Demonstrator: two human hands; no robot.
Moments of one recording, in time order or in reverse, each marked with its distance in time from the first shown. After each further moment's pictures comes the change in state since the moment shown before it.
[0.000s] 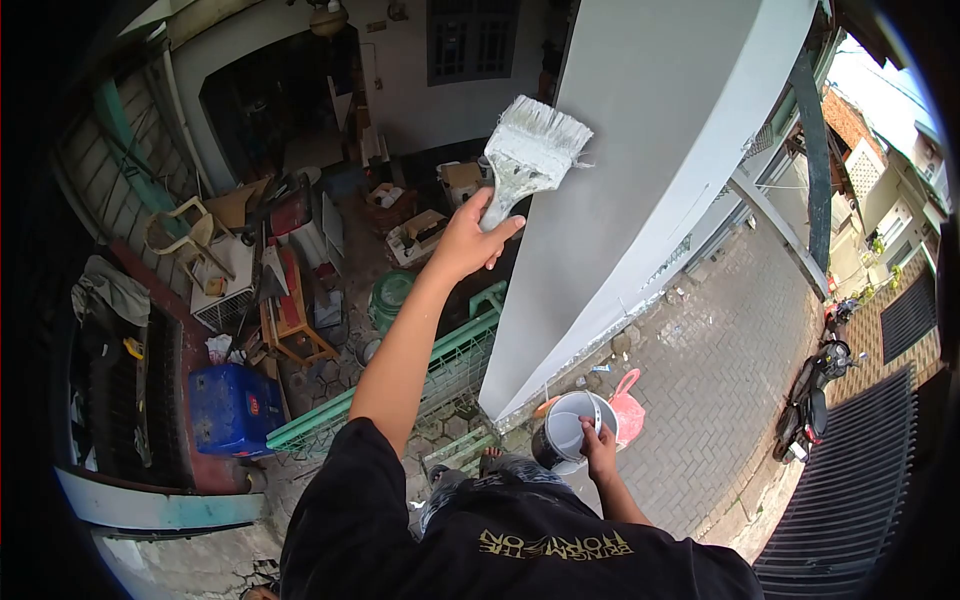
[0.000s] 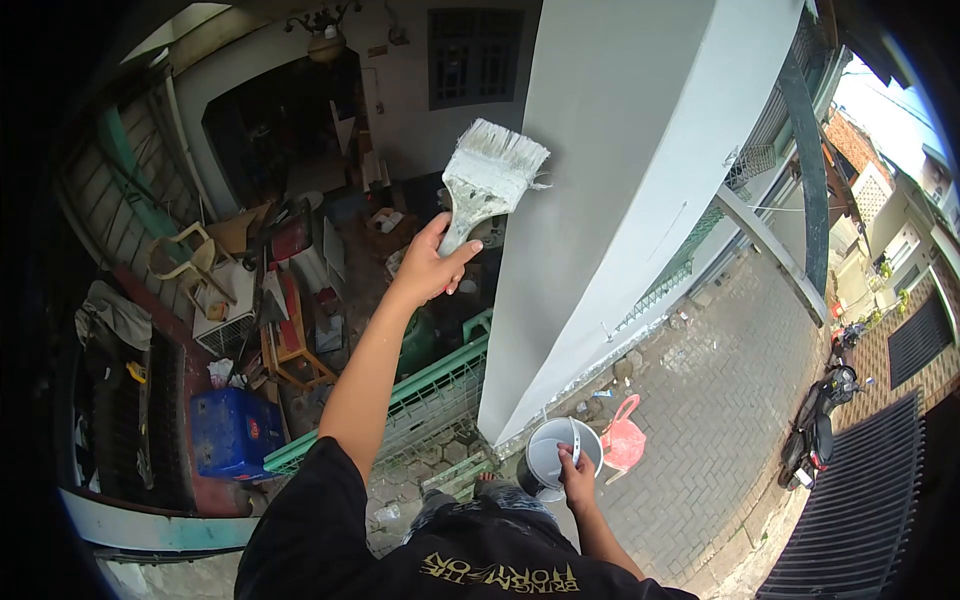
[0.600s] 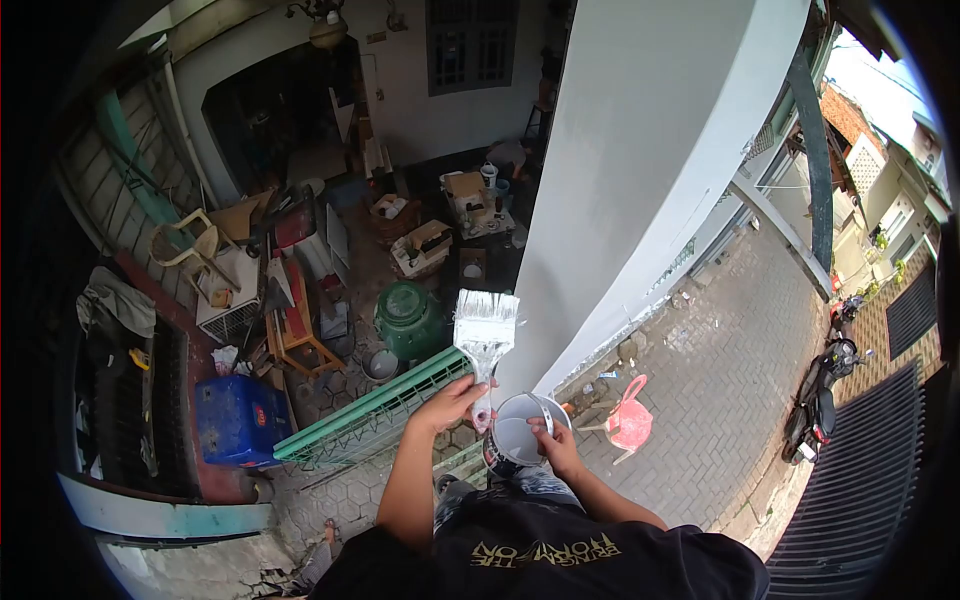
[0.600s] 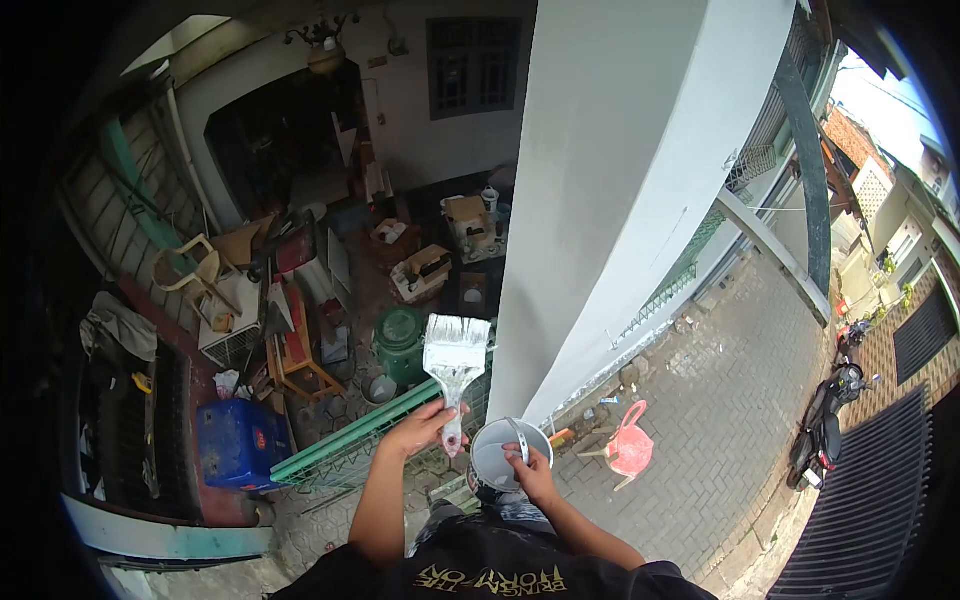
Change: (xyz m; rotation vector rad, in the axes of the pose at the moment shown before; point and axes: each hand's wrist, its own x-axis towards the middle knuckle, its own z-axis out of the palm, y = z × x) left_hand -0.190 -0.137 0.004 -0.388 -0.223 -0.627; right_hand 0.009 0.002 0.083 0.031 -0.334 0.063
